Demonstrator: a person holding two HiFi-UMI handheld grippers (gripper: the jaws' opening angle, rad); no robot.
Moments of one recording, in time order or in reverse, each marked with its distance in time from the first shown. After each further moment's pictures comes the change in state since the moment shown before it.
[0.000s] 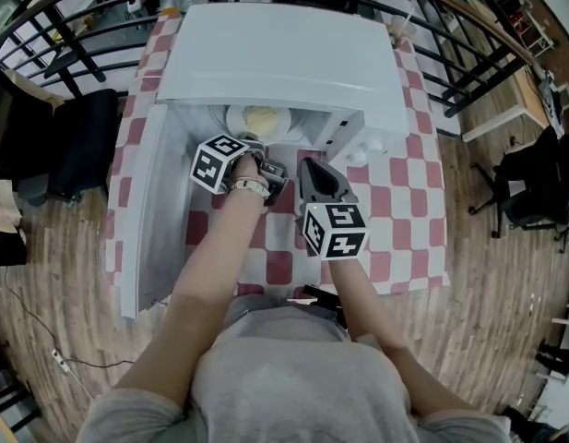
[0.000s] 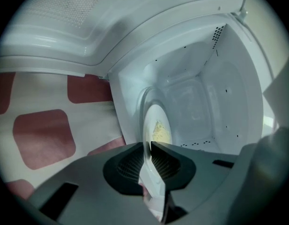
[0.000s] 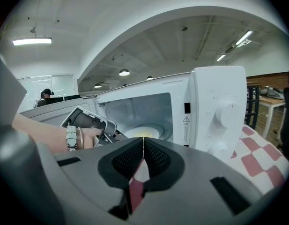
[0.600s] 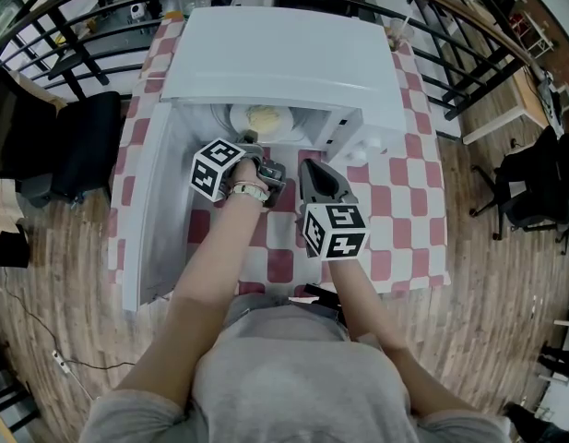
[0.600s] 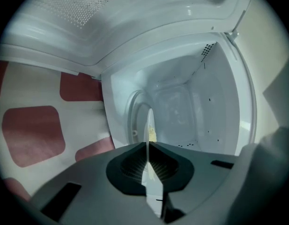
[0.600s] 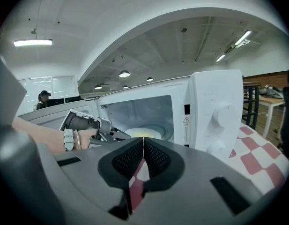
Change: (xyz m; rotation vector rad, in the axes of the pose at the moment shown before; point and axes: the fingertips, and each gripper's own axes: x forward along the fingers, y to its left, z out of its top) left arm -0.013 -0.022 0.004 -0.020 -0.022 -0.180; right arm -0.008 0.005 0.001 0.008 -0.015 0.003
